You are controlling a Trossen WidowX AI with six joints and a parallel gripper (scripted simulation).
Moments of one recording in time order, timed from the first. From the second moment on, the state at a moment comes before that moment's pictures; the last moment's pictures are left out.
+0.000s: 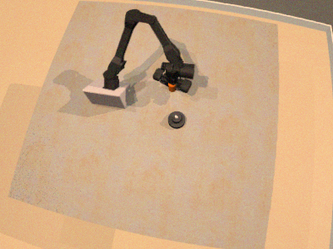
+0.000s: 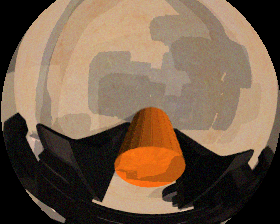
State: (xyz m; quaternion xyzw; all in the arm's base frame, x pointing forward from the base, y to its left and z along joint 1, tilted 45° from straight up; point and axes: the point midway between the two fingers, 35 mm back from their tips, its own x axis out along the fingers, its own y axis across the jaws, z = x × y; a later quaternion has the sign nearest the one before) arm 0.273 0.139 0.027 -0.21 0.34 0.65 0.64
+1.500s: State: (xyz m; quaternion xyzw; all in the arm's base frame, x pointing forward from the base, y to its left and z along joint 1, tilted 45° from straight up) arm 0.280 0.094 0.072 -0.21 0.34 0.65 0.65
